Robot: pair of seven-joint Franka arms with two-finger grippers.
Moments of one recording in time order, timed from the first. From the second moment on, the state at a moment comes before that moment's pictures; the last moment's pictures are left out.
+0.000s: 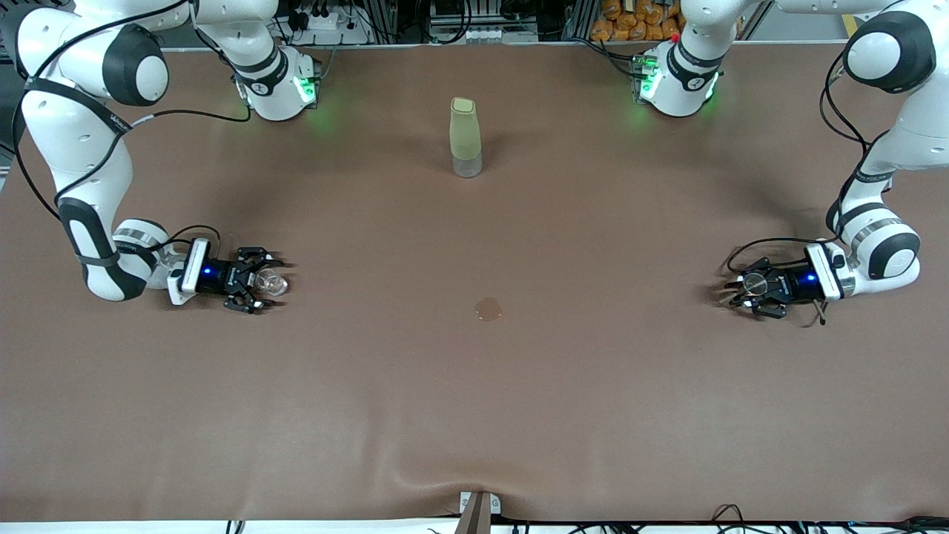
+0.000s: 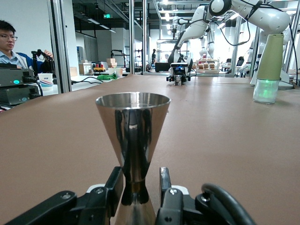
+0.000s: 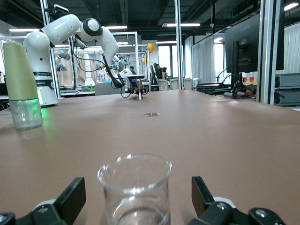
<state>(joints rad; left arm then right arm) 0.61 0.97 -0.11 -1.65 -1.08 1.55 2.63 -0.20 0.93 -0.18 -1.87 1.41 1.42 -2.80</state>
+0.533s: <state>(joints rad) 0.61 0.97 -0.11 -1.64 -1.08 1.55 2.63 -0.17 0.93 -0.17 -1.87 1.43 1.44 -2.80</state>
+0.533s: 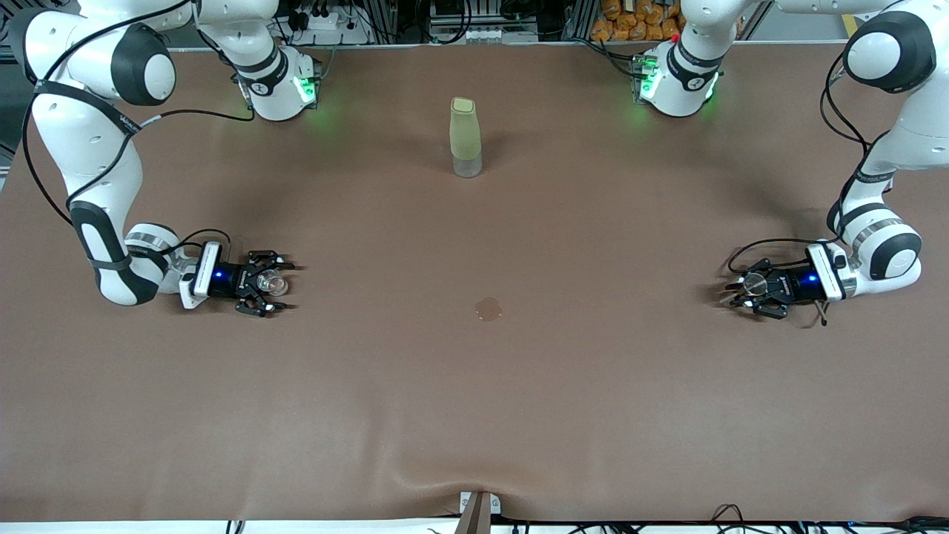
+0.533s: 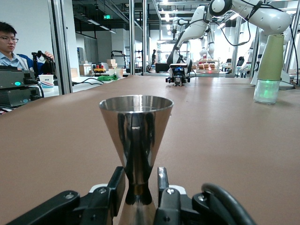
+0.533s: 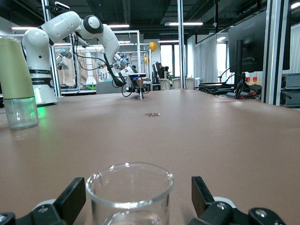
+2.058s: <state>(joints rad) 0.58 0.97 -0.15 -1.56 -1.08 1.53 2.63 -0.13 0.92 -0.16 -1.86 1.43 1.43 -2.76</state>
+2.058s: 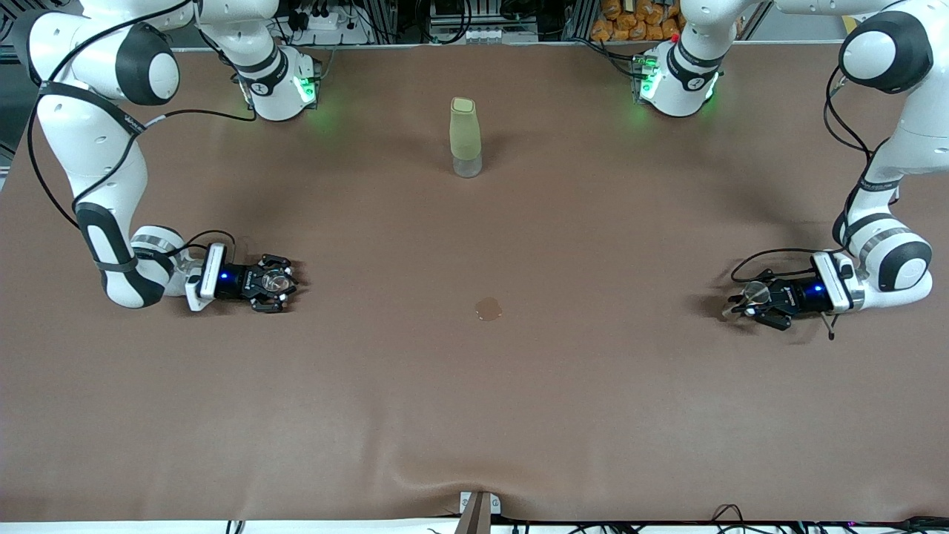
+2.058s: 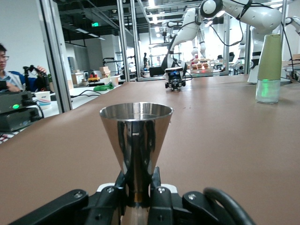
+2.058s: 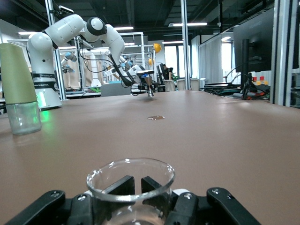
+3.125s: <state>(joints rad) 0.19 0.95 -0.23 -1.40 -1.11 1.58 2.30 0.03 0.53 -0.16 -2.01 1.53 1.37 -2.50</state>
